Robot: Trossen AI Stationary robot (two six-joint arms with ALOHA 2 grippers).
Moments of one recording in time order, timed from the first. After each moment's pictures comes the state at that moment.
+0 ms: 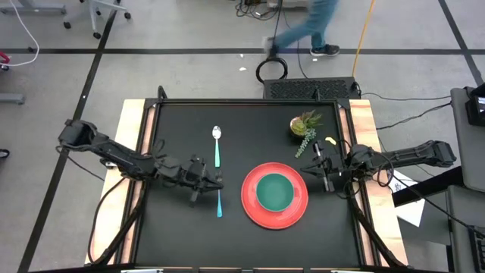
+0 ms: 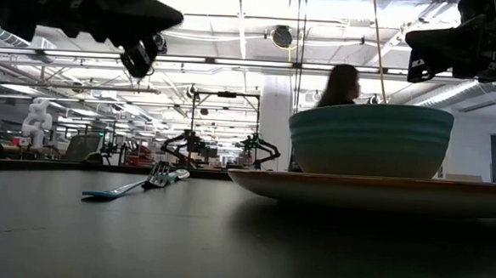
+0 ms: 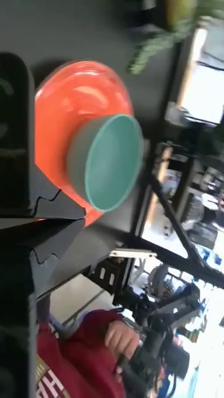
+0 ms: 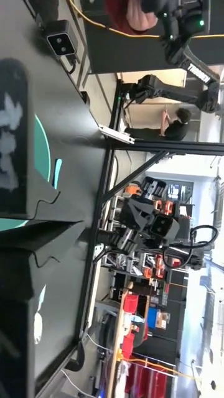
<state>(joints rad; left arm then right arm) -0.27 1.25 0.38 0.73 -0.03 -0.35 0.06 0.43 0.02 0.51 -0.14 -0.09</state>
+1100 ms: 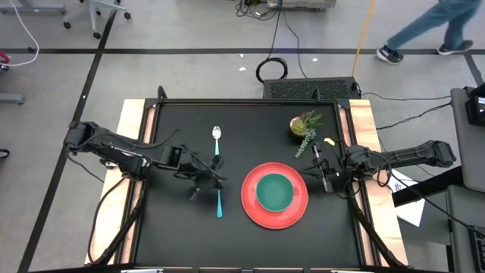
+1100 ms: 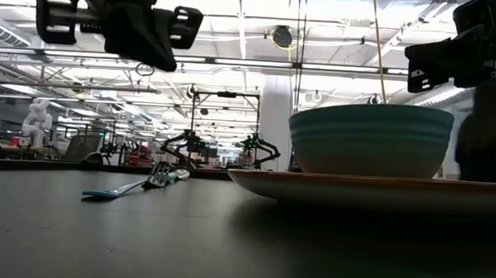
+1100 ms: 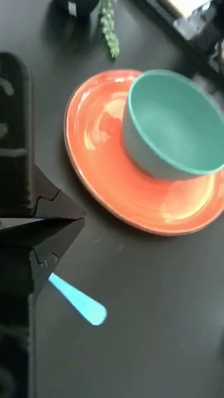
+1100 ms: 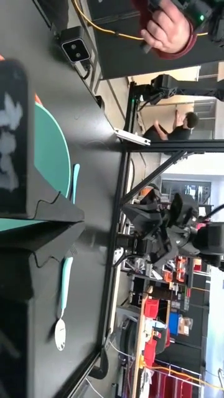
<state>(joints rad) -0.13 1.33 0.81 -0.23 0.20 0.67 0.06 0.42 0.02 0.44 -0.14 -0.06</state>
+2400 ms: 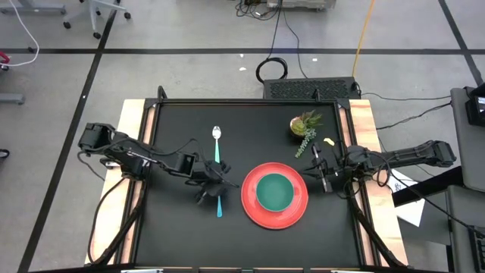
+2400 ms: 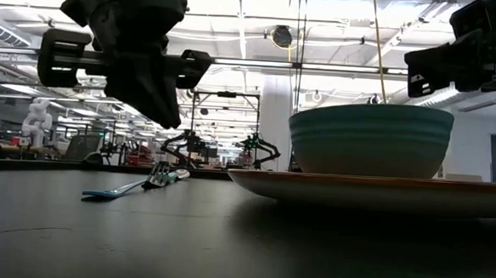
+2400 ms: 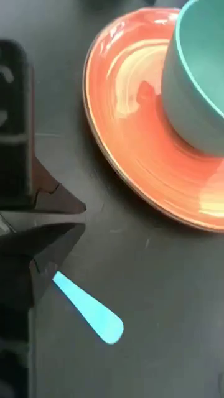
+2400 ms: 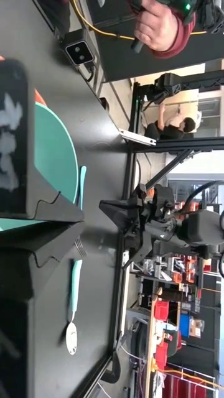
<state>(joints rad) -0.15 1.52 0.81 -0.17 0.15 0.59 0.06 0.43 0.02 0.41 -0.13 -0.04</state>
